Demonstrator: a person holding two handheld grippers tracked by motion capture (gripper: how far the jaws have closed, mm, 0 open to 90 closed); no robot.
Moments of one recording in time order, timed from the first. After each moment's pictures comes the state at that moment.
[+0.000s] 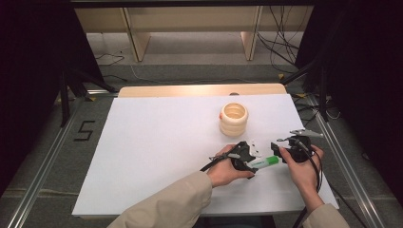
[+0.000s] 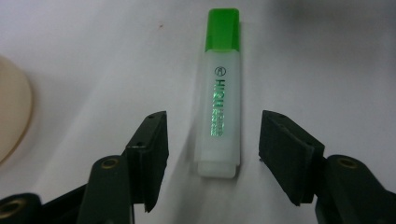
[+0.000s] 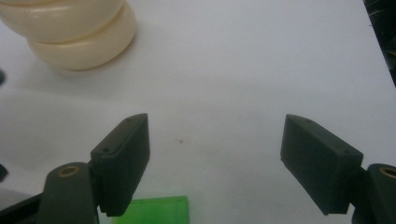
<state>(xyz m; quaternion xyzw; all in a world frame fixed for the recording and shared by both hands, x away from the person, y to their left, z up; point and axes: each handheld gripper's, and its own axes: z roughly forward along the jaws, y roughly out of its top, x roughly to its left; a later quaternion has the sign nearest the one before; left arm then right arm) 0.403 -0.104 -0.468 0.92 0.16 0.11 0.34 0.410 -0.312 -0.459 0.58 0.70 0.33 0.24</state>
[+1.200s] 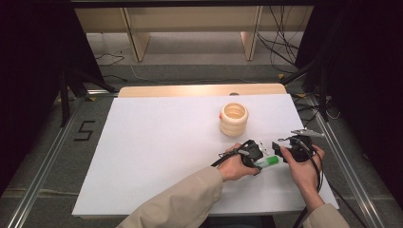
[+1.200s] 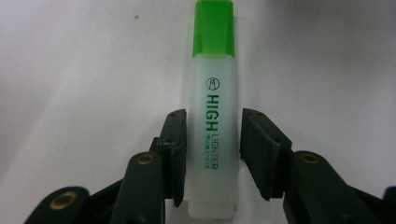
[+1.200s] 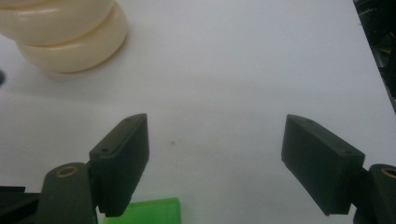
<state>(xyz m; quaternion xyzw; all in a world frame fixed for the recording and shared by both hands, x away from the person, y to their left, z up) 0.415 -0.126 -0.474 0.94 0.17 0.06 0.30 0.411 -0.315 -0.459 0.59 0.70 0.33 0.24</state>
